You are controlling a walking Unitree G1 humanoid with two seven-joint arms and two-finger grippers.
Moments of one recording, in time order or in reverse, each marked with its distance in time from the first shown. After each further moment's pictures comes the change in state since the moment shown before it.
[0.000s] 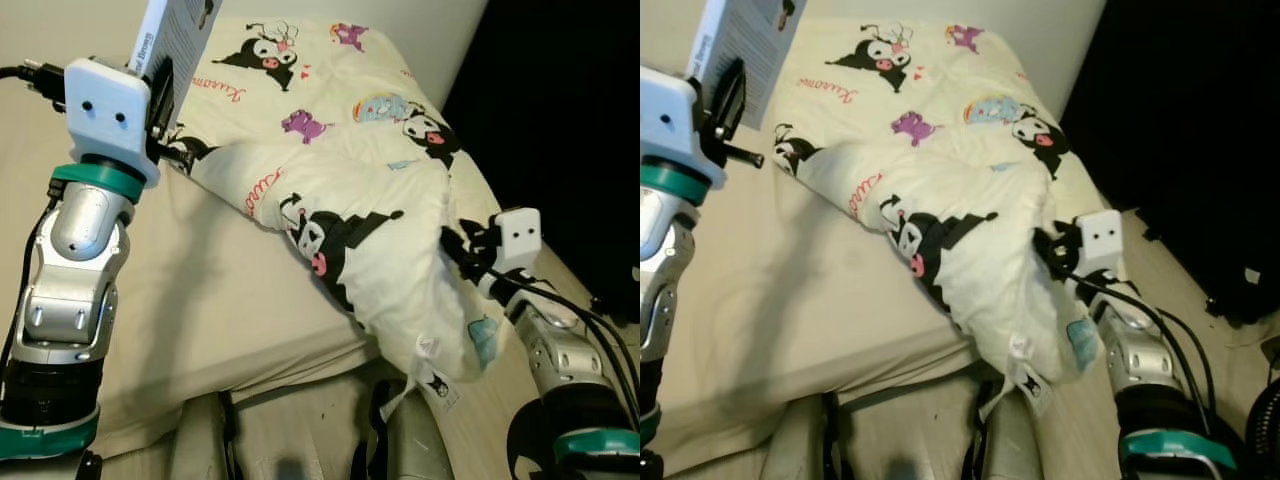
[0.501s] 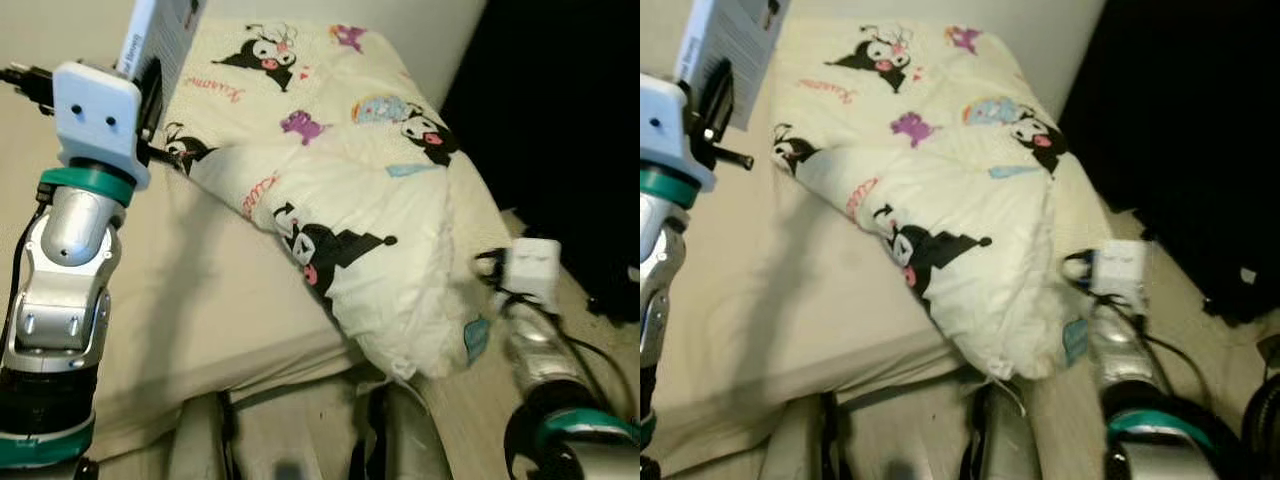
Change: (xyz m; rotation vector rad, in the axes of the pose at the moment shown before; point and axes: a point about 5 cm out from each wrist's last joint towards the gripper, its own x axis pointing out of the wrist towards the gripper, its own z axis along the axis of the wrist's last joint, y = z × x) left arm -0.003 0.001 0.001 0.017 0.002 0.005; right arm 0.016 0.050 -0.048 -0.152 0.210 -0.291
